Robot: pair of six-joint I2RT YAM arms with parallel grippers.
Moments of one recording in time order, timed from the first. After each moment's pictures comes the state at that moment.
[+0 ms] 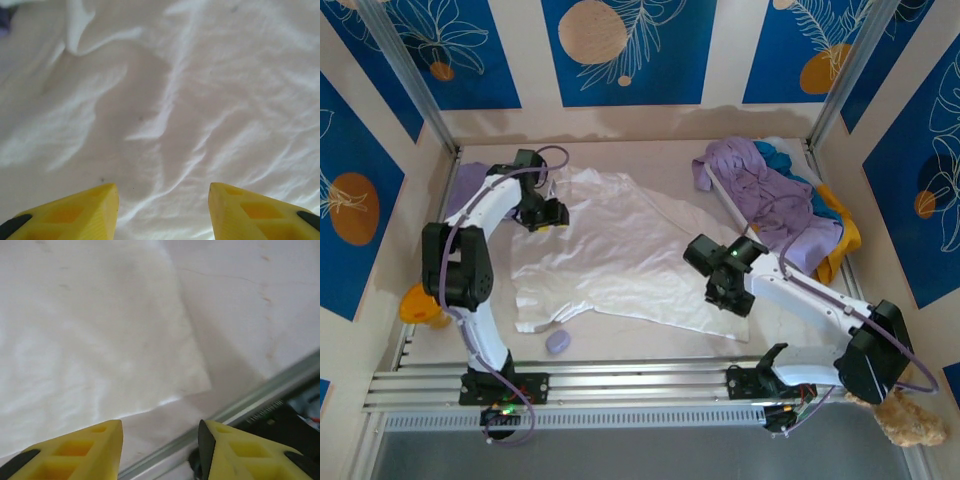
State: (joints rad) left arm -0.14 1.92 1.55 -0.97 0.24 -0.23; right arm 0.72 1.29 0.97 -1.24 0.23 1.19
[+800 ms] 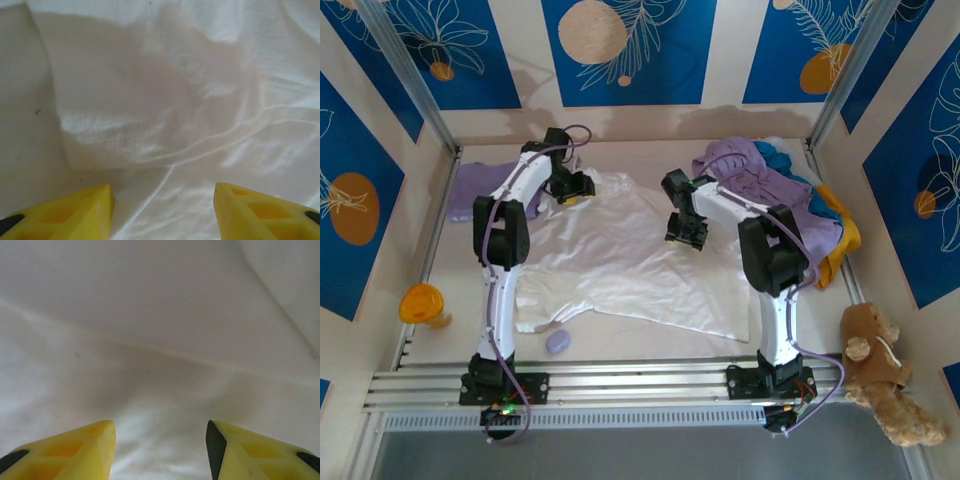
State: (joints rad) left arm -0.20 2.47 2.22 -1.05 0.31 -0.31; right arm 0.45 2.11 1.59 -0.98 0.01 0.77
